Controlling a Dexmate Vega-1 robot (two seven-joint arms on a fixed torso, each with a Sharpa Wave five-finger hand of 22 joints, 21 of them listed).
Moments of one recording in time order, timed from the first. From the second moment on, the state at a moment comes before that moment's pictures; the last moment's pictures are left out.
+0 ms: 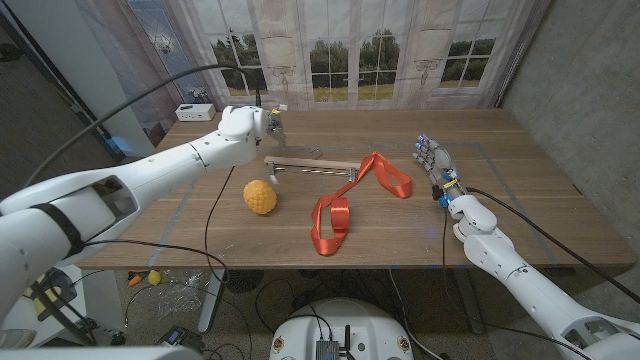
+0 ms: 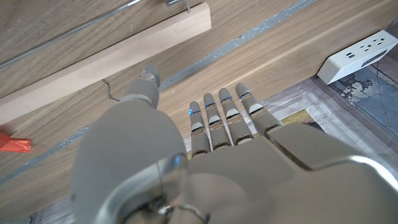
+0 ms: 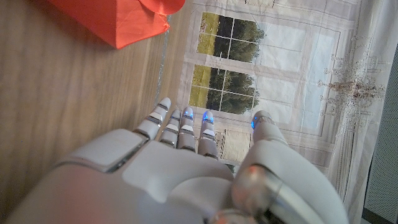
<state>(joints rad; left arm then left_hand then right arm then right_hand) 0.15 0.69 1.10 -1.56 0.63 0.71 -0.47 0.88 -0.04 0.38 -0.15 0.21 0.40 -0.06 0.20 0.19 0.40 -0.05 0.27 0.22 0.42 -0.04 0.23 0.18 0.27 0.00 0.38 0.19 -0.91 -0.47 -0.34 -1.27 0.70 0.38 0.03 0.36 0.13 0.33 -0.13 0.18 0.27 0.04 0.20 0.18 0.23 0.13 0.22 0.21 0.11 0.07 0.21 0.20 0.21 0.04 0.21 0.18</state>
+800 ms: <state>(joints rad) 0.20 0.62 1.04 -1.41 0.64 0.52 -0.41 0.94 -0.02 0.33 -0.15 0.22 0.40 -0.06 0.20 0.19 0.42 -0.05 0.27 0.24 0.46 -0.05 0.23 0.18 0.40 0.07 0.40 0.18 -0.91 -0.47 -0.34 -1.26 0.69 0.38 0.01 0.36 0.13 0.33 -0.13 0.18 0.27 0.04 0.20 0.18 0.23 0.14 0.22 0.21 0.11 0.07 0.21 0.21 0.21 0.04 0.21 0.18</state>
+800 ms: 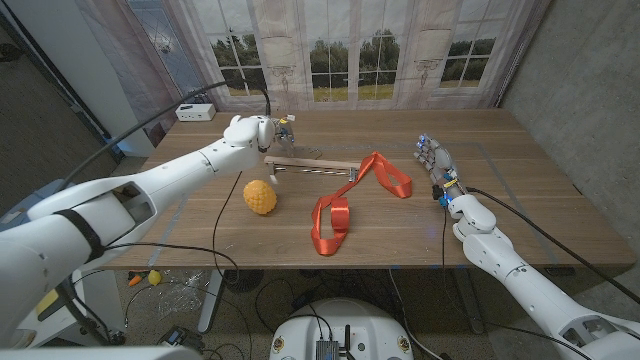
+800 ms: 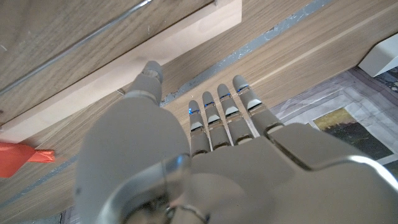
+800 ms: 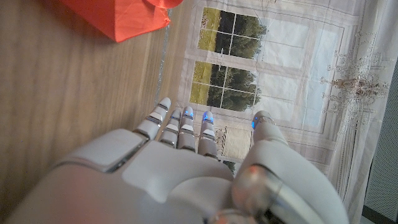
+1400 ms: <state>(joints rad) 0.19 0.60 1.05 -1.36 0.63 0.46 -0.45 0.93 -0.04 0.29 -0.13 0.24 0.35 -0.07 0.19 0.19 0.40 -0.04 0.25 0.25 0.43 -0.04 0.22 0.19 0.37 0.07 0.38 0.18 -0.90 -0.46 -0.34 -1.26 0.69 0.37 0.01 0.36 0.13 0.33 -0.13 0.18 0.27 0.04 0.20 0.18 0.23 0.14 0.22 0.21 0.11 0.07 0.21 0.21 0.21 0.04 0.21 0.18</state>
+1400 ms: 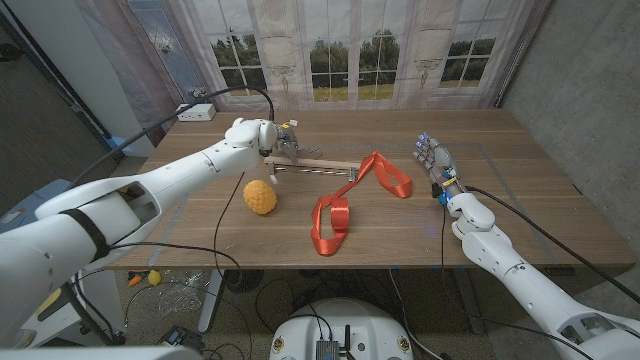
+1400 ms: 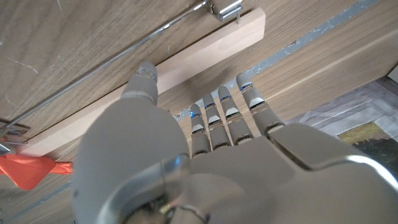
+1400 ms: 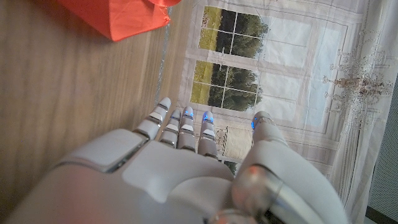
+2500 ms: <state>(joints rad) 0.29 0.59 1.00 -1.33 0.56 0.35 -0.32 1.11 0.10 0.34 -0.16 0.23 0.56 -0.08 0.24 0.19 0.57 -0.09 0.30 0.26 0.63 -0.06 0.28 0.20 0.55 0.00 0.41 0.18 -0.94 -0.48 -0.33 -1.30 0.69 0.36 -0.02 0.35 0.13 0.32 -0.12 0.18 0.27 0.04 0.20 0.18 0.24 0.14 0.22 0.21 0.12 0.08 0.21 0.21 0.21 0.05 0.21 0.18</state>
